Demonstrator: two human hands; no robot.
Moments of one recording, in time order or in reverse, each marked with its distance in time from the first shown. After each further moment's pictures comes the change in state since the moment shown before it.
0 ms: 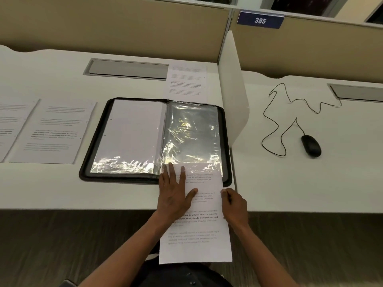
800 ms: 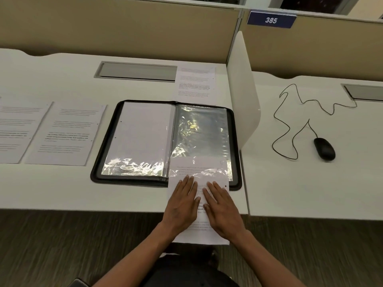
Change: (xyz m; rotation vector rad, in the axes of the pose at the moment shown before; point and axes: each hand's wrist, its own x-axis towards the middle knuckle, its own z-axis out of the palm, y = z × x) left_hand -0.022 -0.010 0.003 -0.095 0.138 0.268; right_hand -0.001 0.007 0.045 -0.680 -0.133 -0.754
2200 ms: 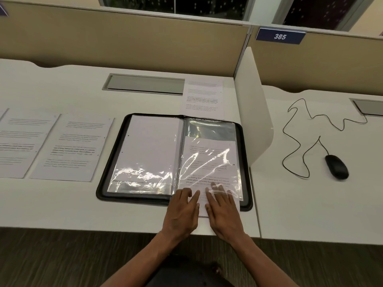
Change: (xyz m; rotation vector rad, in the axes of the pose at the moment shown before) left_hand 0.027 -0.031 -0.026 0.028 0.202 0.005; right_hand 0.063 -0.007 0.003 0.011 0.027 0.077
